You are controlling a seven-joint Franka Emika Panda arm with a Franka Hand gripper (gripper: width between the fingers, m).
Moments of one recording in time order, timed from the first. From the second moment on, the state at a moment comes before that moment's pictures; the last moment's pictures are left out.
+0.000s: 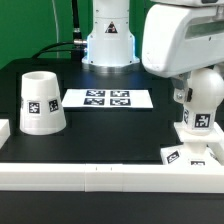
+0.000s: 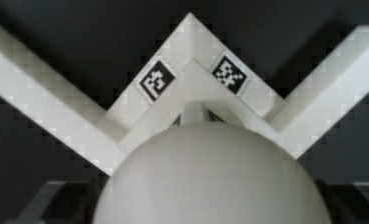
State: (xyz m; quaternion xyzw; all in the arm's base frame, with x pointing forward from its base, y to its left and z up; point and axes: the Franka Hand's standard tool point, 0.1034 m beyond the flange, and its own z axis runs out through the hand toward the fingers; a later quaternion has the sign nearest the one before) arm 0.629 0.088 0.114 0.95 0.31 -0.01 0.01
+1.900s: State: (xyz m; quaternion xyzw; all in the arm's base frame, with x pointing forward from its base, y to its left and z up) arm 0.616 0.070 0.157 1.00 -0.06 0.00 -0.02
